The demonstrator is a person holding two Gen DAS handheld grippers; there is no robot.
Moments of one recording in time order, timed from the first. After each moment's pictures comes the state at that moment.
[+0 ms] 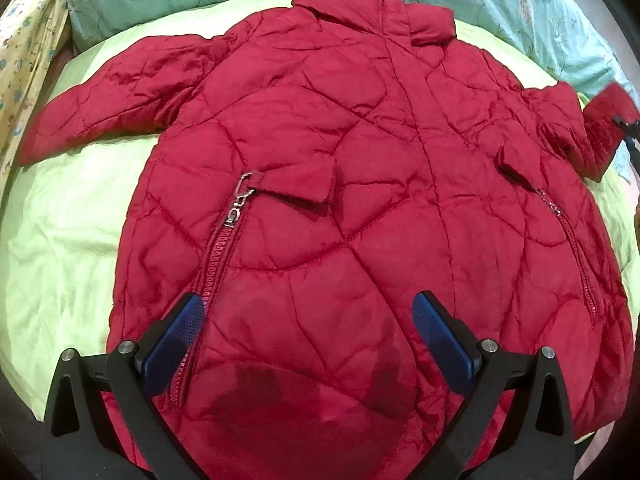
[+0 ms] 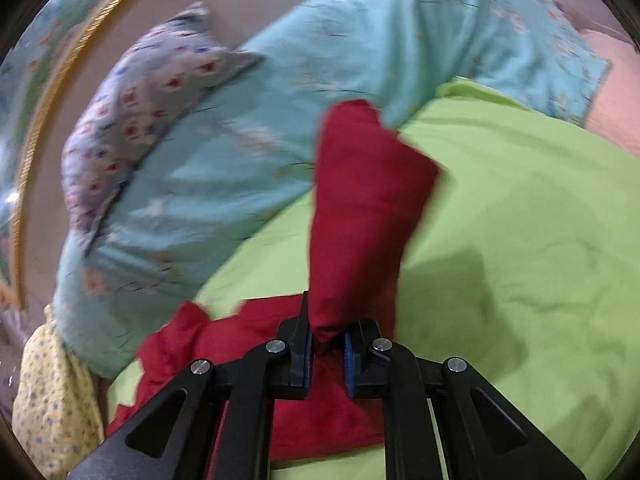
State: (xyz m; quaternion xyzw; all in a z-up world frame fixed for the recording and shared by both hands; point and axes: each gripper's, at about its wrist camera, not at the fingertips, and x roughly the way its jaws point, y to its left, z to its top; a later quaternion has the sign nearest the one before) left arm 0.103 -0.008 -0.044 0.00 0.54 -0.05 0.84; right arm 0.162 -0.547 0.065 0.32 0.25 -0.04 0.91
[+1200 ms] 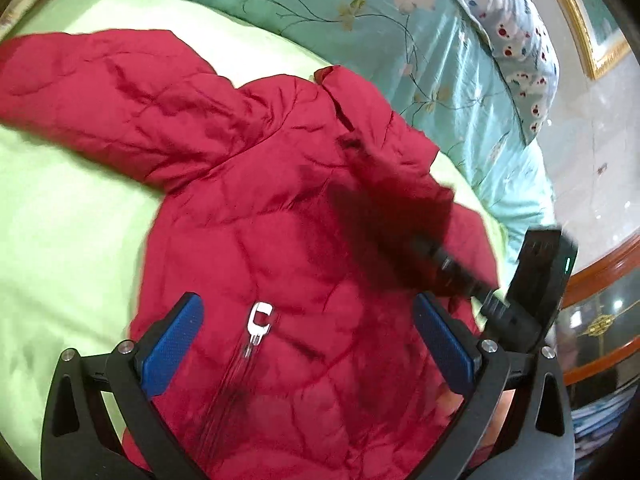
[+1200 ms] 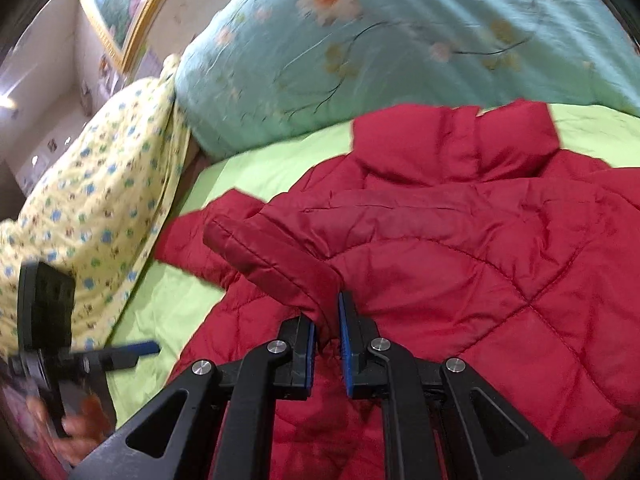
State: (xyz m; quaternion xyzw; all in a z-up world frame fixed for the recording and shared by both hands) left arm 0.189 0.097 -0.011 -0.25 0.49 -0.17 0.82; right arm 0.224 -0.158 0.013 0.10 0.40 0.26 0.87
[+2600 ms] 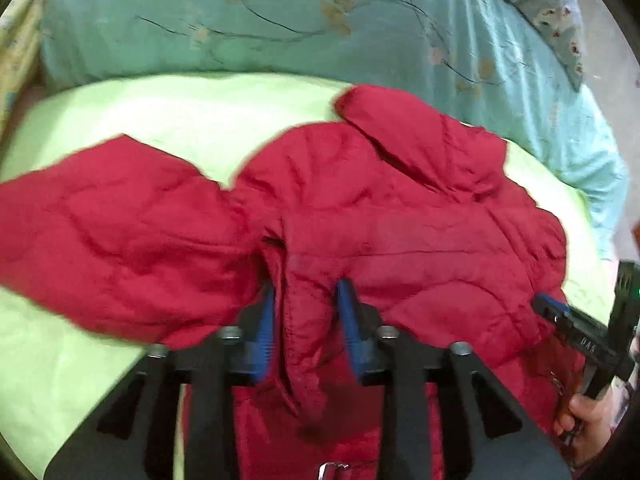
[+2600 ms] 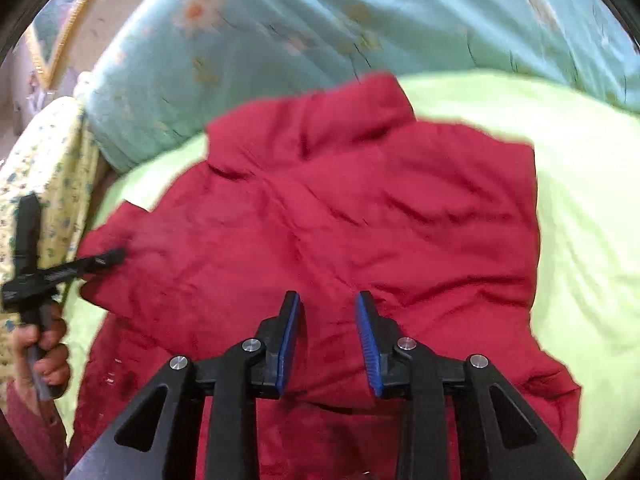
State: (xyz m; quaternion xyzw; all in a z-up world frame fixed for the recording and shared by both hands) left arm 0.267 0.062 -0.015 -0.05 0.45 -0.07 0.89; right arm 0.245 -0.266 -0.025 0.10 0.45 0.10 0.88
